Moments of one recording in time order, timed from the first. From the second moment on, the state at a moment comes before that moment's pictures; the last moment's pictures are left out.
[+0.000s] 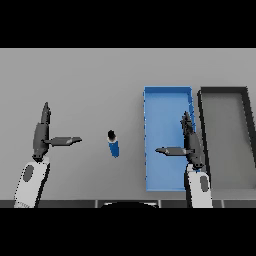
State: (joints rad) left arm -0.11 0.43 -0.16 -1.48 0.24 0.26 0.01; right arm 0.00 0.00 0.00 -1.57 0.00 0.00 0.00
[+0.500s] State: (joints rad) left arm -0.17 0.58 -0.23 -1.42 0.23 -0.02 -0.08; right arm 0.00 -0.15 0.08 -1.60 0.17 0.05 -0.08
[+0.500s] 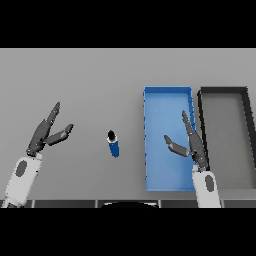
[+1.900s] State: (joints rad) left arm -0.19 0.37 -0.56 -1.48 0.07 -0.18 -0.02; right arm 0.01 -0.15 0.08 -1.62 0.15 0.07 -0.06
